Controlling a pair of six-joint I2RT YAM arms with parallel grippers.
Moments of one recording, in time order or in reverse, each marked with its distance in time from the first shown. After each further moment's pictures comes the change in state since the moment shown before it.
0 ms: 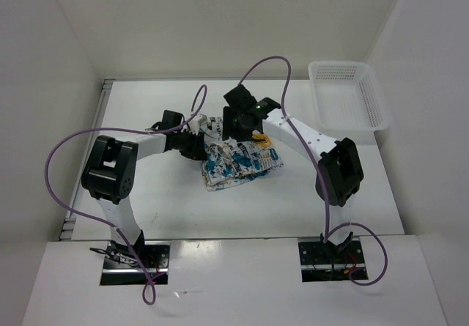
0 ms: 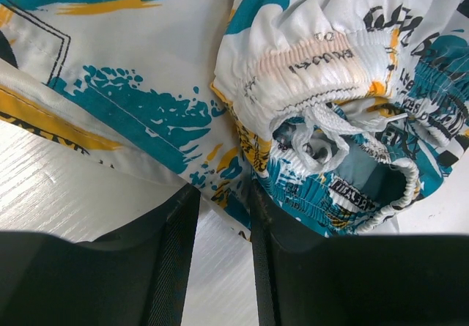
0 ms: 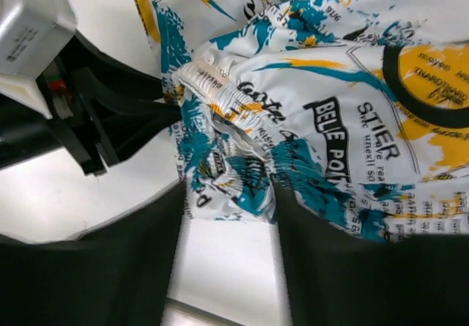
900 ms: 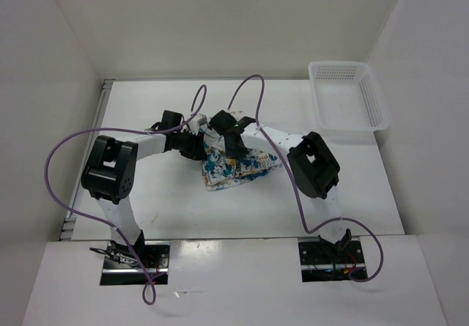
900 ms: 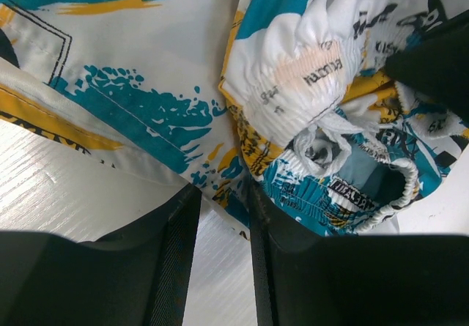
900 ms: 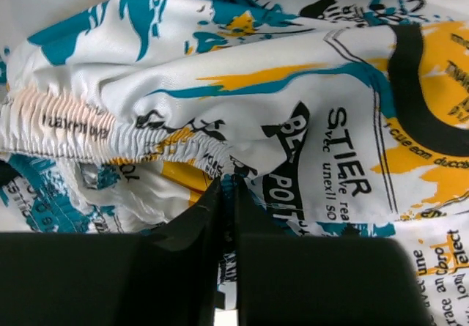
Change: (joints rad) left arm 0.001 0.000 -0.005 0.008 0.006 0.000; right arm 0.075 0.197 -0.097 0.051 0.252 -0.036
